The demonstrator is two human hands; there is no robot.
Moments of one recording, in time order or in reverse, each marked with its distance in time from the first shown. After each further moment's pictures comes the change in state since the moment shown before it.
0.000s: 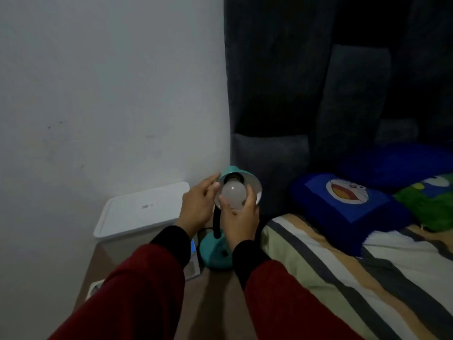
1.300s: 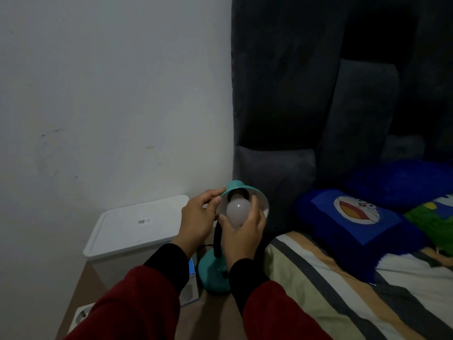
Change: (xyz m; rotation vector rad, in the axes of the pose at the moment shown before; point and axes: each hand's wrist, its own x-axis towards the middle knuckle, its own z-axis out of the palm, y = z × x) left_hand 0.031 -0.032 0.014 -0.366 0.041 -0.026; right_hand 0.024 0.018 0.024 -0.088 0.102 -0.048
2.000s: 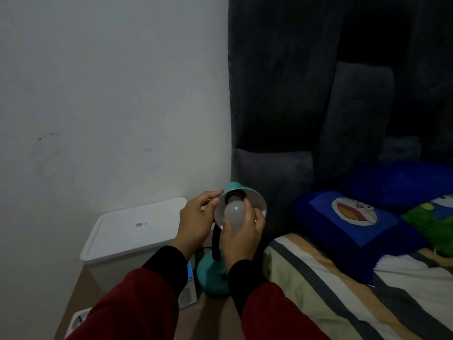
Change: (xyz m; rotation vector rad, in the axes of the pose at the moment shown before) left_hand 0.001 0.002 0.002 0.008 0.013 -0.016; right_hand 0.001 -0.001 -0.002 -0.033 -0.002 -0.024
